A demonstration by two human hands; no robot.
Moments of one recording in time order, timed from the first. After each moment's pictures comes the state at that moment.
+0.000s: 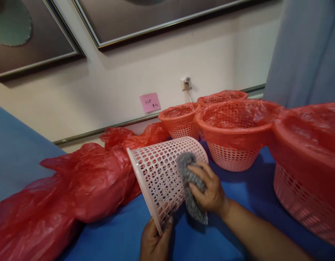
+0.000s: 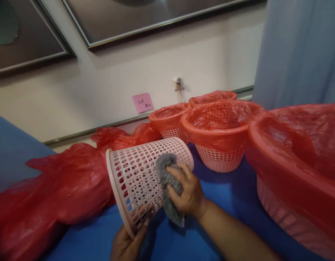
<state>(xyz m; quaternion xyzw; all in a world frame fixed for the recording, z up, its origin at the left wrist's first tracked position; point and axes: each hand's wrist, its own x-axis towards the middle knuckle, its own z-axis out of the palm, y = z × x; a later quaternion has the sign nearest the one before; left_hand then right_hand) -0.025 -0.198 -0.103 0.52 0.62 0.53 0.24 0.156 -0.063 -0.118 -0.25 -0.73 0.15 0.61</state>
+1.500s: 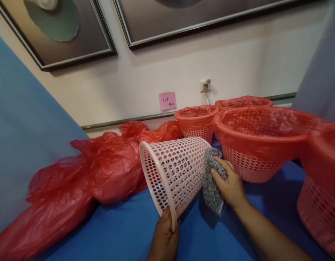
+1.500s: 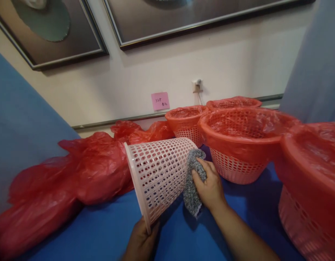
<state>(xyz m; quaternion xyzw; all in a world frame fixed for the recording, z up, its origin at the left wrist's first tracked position) -0.044 -0.201 -0.146 0.63 0.62 0.42 0.20 0.163 -0.043 -0.128 -0.38 -0.68 0.18 0.60</state>
